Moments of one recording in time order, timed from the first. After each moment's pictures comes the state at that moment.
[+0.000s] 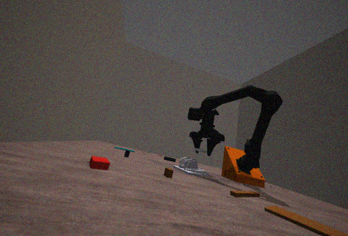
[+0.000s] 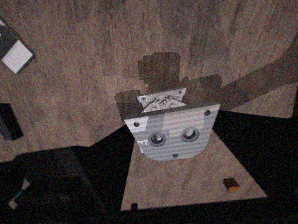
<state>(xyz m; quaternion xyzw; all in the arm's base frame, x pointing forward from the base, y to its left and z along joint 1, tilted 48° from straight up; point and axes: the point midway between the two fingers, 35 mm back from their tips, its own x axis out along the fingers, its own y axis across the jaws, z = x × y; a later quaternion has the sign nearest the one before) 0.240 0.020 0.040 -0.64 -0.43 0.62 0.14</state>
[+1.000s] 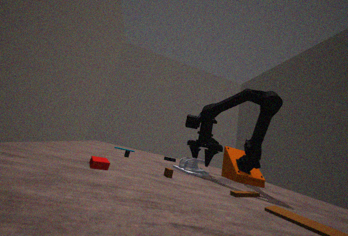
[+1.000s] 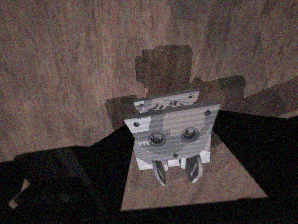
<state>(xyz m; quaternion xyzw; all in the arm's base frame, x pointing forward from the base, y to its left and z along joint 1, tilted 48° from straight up) 0.237 0.054 0.010 -0.64 -0.43 0.62 0.14</state>
